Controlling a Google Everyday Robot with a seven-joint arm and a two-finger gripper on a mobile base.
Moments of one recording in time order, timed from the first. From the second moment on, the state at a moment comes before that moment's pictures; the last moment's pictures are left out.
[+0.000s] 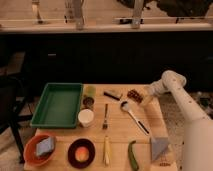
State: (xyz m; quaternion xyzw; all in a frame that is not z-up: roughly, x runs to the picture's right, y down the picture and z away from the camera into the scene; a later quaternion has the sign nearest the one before) arm 0.272 0.058 0.963 -0.23 -0.17 0.21 0.93
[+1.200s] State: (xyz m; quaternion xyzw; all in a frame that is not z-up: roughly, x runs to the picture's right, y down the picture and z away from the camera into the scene) arm 0.282 0.069 0.967 -0.22 -0.17 0.23 0.93
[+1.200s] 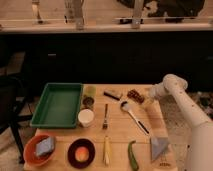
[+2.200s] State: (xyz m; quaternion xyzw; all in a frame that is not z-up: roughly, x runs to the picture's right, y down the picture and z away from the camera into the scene) arm 0.276 0.069 0.985 -0.22 -0.19 0.23 0.93
